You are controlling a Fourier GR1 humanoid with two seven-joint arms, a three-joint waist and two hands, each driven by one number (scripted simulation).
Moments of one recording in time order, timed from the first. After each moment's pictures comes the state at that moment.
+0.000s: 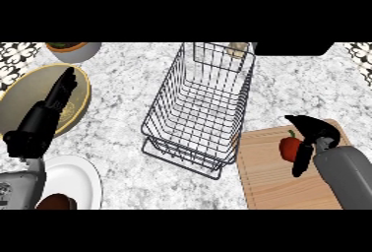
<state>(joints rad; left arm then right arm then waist) -0.20 0.31 0.06 -1.56 -0.10 -0.07 0.00 -0.39 -0.44 0.22 -1.17 0.62 0.58 0.61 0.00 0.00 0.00</state>
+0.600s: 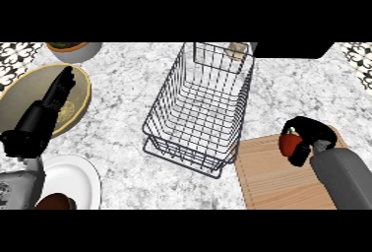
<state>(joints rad) -0.20 0.29 0.09 -1.57 -0.13 -0.10 0.00 -0.38 -0.40 0.18 -1.09 0.74 0.48 0.48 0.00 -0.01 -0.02</state>
